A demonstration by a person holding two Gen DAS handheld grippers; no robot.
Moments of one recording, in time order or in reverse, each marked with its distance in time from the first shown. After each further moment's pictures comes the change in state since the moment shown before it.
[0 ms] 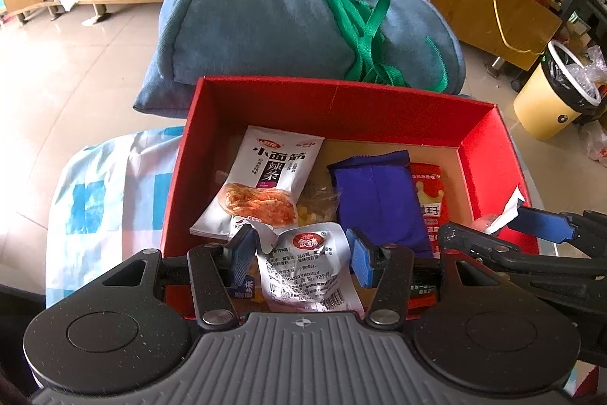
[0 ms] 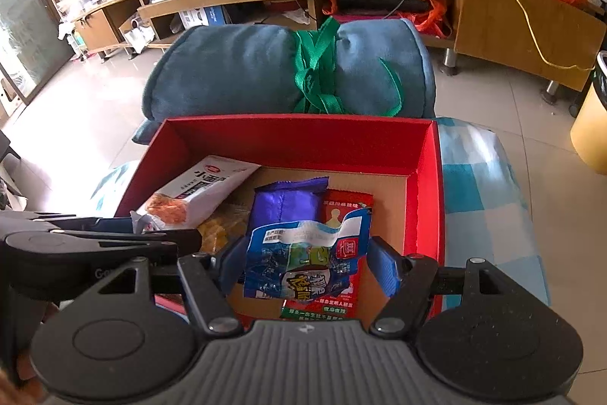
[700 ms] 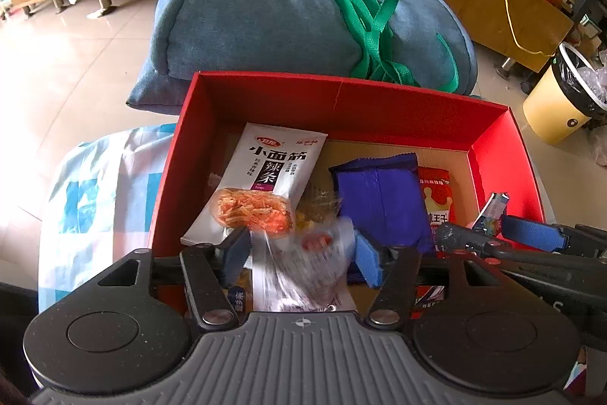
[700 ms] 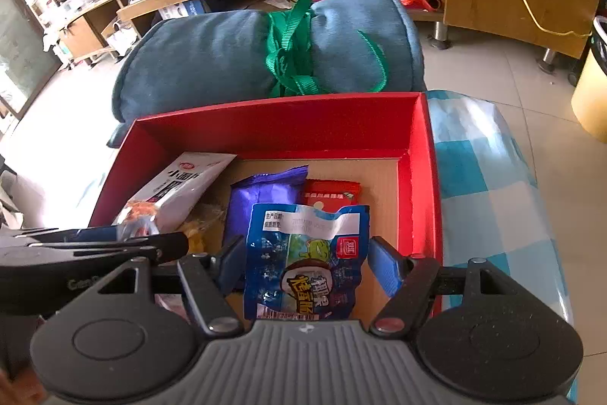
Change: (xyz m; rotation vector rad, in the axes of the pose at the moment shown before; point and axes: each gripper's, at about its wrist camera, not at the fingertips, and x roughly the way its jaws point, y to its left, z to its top) left arm 0.011 -0.004 0.004 -0.024 0.005 0.018; right arm 0.023 -0.022 0.000 0.084 0.032 0.005
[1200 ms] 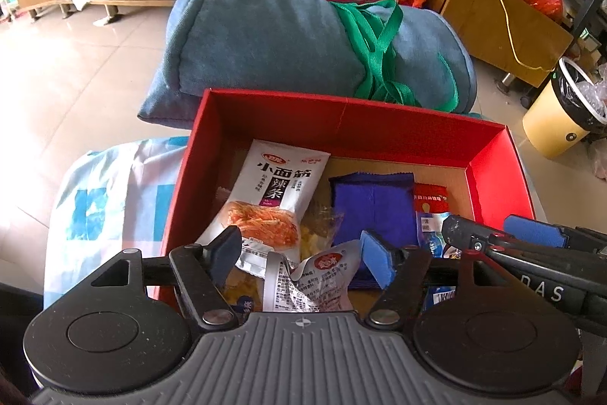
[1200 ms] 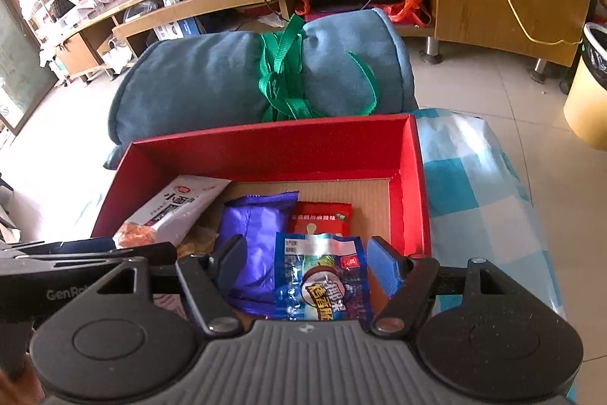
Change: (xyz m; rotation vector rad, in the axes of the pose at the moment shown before) left arm -0.010 0.003 0.003 -0.017 -0.045 0.006; right arm -0.007 0.000 0.006 0.012 -0.056 -0.007
